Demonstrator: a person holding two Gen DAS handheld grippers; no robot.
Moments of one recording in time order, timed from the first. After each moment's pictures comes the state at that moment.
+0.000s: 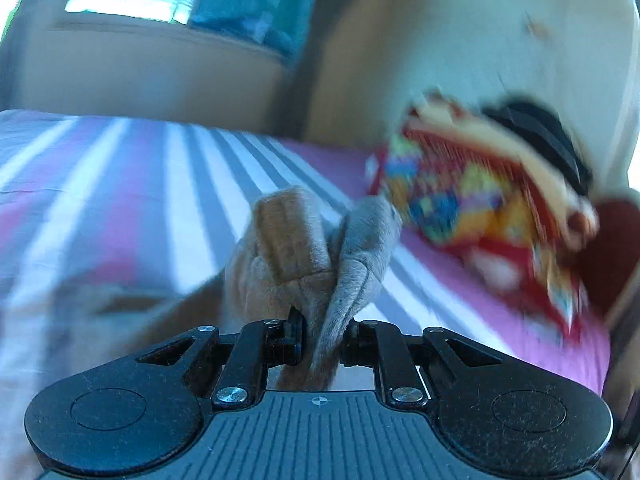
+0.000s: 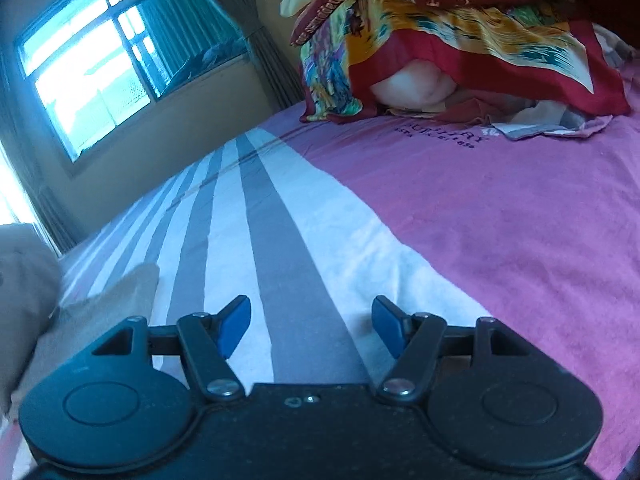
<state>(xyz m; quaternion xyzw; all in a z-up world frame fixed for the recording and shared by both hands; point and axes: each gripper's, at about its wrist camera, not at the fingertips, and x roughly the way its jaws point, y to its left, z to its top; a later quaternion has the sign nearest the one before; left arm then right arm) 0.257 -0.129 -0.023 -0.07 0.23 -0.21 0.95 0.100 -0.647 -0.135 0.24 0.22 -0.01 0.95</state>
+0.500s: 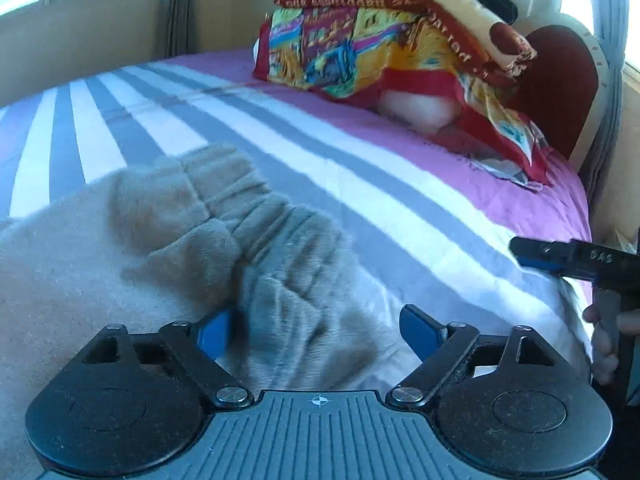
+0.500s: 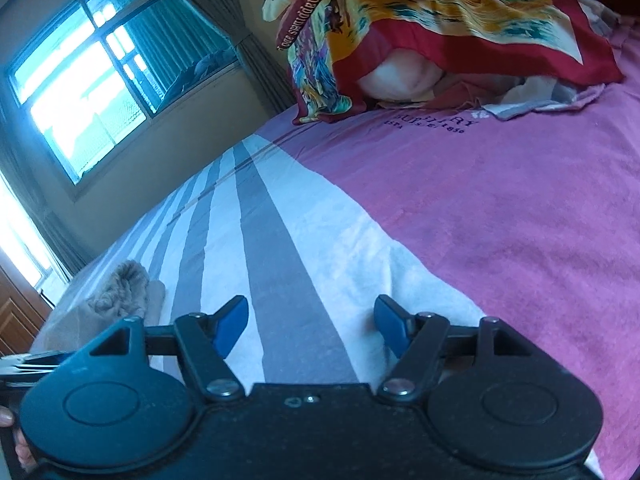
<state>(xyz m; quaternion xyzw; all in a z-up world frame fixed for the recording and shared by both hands) 0.236 -0.270 -0.102 0.07 0.31 -0.31 0.90 0.102 -0.655 -0.143 0.27 0.22 0.00 0.94</state>
